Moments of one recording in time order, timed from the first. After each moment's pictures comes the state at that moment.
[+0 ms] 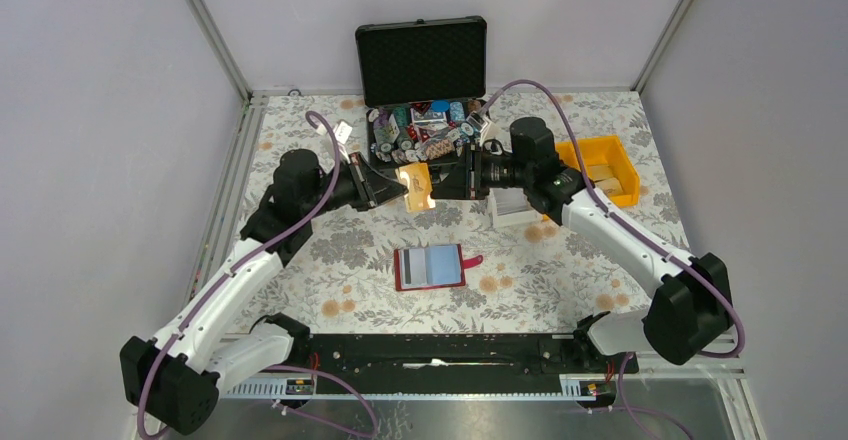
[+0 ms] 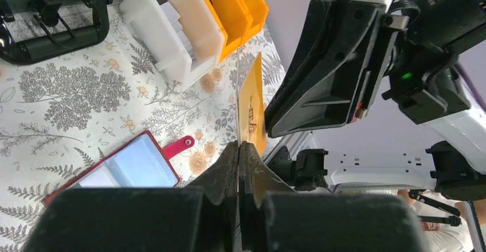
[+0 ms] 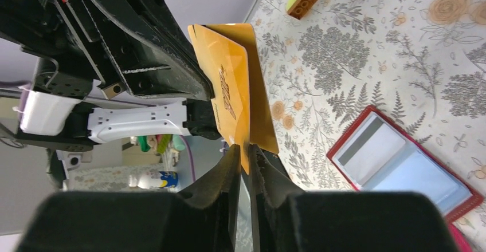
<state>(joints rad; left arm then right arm) -0.44 0.98 0.85 -0.13 0.53 -0.79 0.56 1.36 1.09 -0.12 -0.78 0.71</state>
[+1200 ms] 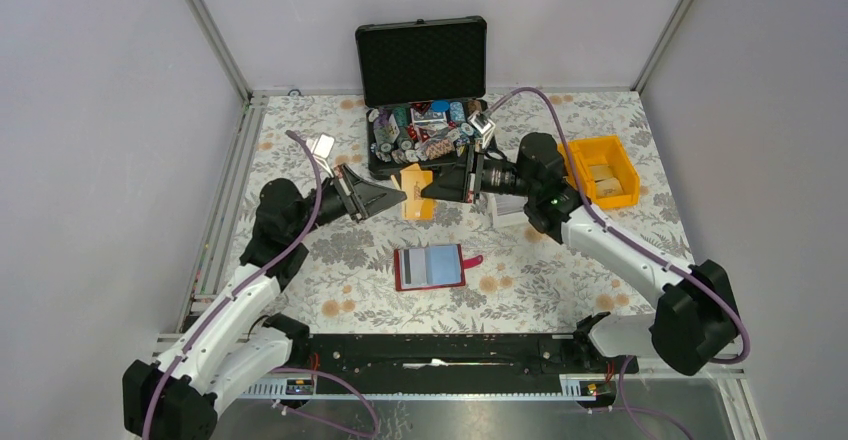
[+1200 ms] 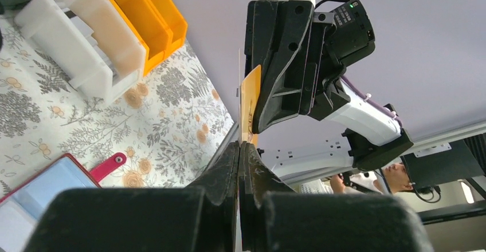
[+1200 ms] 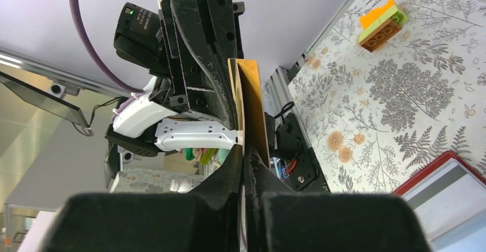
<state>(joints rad) -0.39 0.85 0.62 0.30 0.68 -1.06 0.58 1.32 0.92 0.38 -0.82 1.02</state>
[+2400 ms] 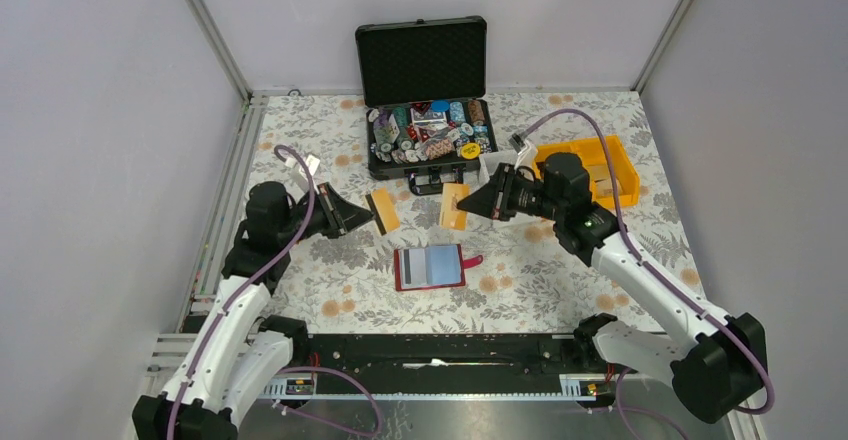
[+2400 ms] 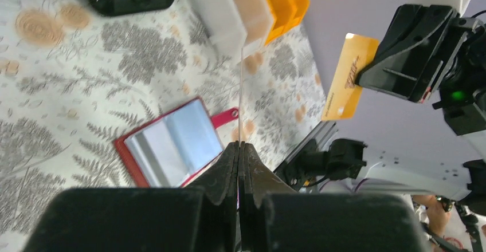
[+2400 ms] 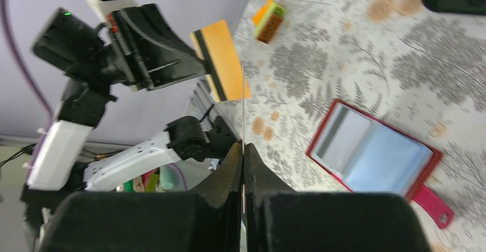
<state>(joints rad) -0.18 0.75 0.62 -0.20 0.68 -0.71 0.50 1.07 0.82 -0.01 -0.61 0.80</state>
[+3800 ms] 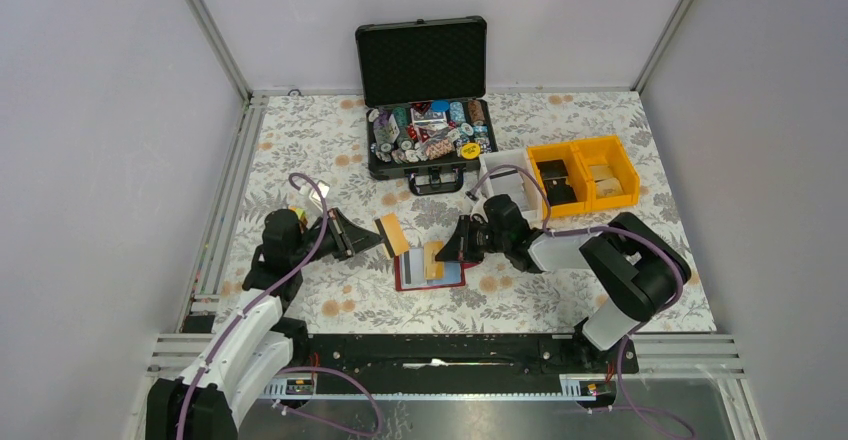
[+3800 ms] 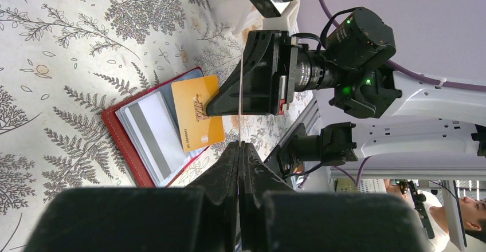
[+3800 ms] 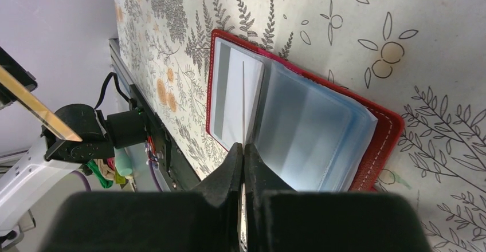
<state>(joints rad) -0.18 0.74 0.29 0.13 0.76 -0.84 0.67 1.62 0.55 0.44 -0.51 0.87</state>
